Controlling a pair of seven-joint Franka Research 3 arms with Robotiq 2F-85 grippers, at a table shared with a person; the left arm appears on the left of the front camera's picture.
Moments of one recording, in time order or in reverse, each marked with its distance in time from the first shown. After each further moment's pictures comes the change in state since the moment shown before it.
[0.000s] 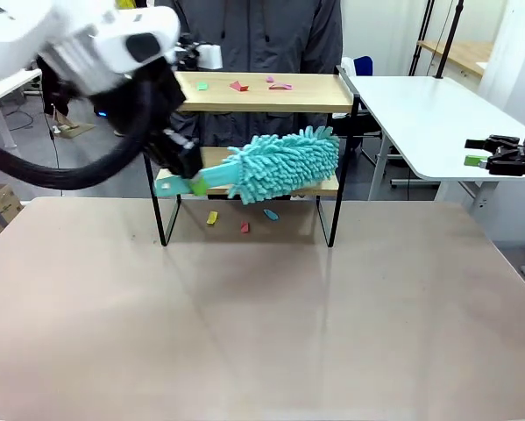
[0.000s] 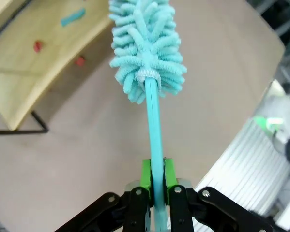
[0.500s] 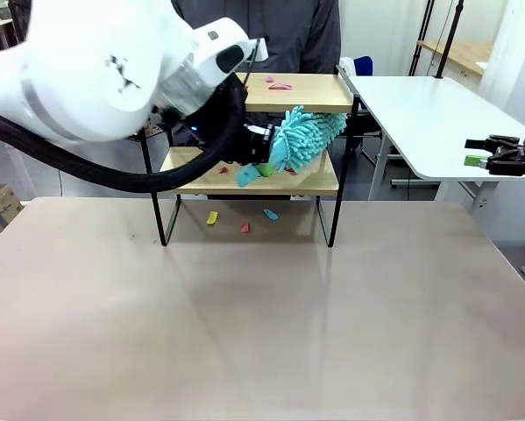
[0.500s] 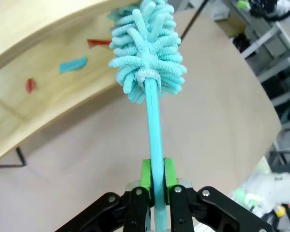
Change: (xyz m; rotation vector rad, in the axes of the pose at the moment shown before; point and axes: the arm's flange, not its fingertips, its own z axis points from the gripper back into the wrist) left arm 0.053 -0.018 -0.057 0.002 -0.226 0.238; right arm 0.000 0.000 0.000 0.000 0.000 0.000
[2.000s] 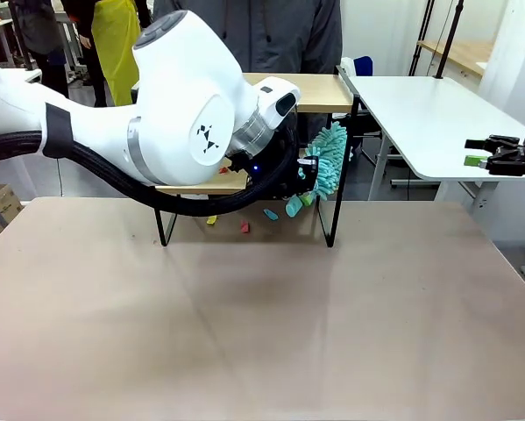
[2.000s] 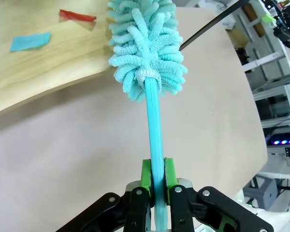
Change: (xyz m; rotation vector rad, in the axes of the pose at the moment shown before) left arm 0.002 -0.020 -0.092 -0.036 0.050 0.237; right arm 0.000 0.000 0.000 0.000 0.000 0.000
